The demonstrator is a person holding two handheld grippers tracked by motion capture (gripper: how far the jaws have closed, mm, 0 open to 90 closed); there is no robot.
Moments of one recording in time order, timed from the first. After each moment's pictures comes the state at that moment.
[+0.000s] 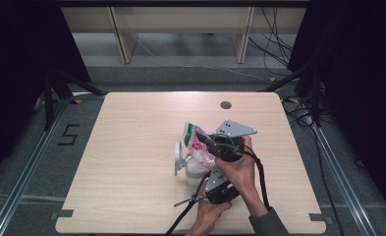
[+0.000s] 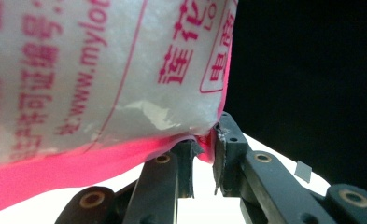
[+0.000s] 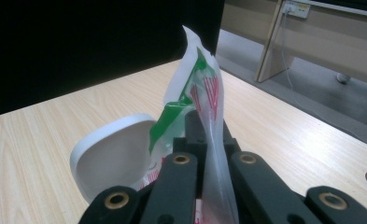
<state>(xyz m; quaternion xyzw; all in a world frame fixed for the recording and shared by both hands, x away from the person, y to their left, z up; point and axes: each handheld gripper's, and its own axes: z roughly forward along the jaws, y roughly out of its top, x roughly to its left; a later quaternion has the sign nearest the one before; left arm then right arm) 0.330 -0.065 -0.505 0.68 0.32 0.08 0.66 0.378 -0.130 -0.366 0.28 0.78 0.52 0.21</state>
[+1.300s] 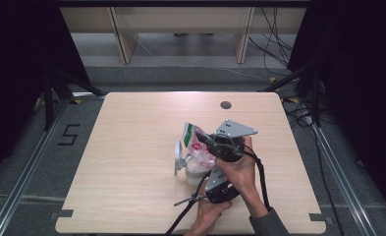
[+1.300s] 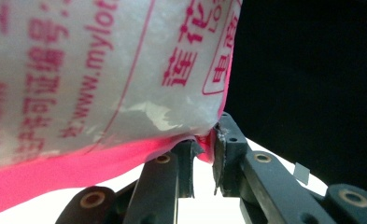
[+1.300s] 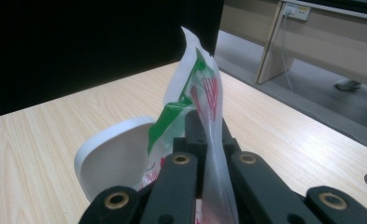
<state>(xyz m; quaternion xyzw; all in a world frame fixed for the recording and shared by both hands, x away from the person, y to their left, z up) 0.329 -0.064 -0.503 0.68 0.32 0.08 0.66 0.377 -0.130 -0.363 0.27 0.78 0.52 0.21</state>
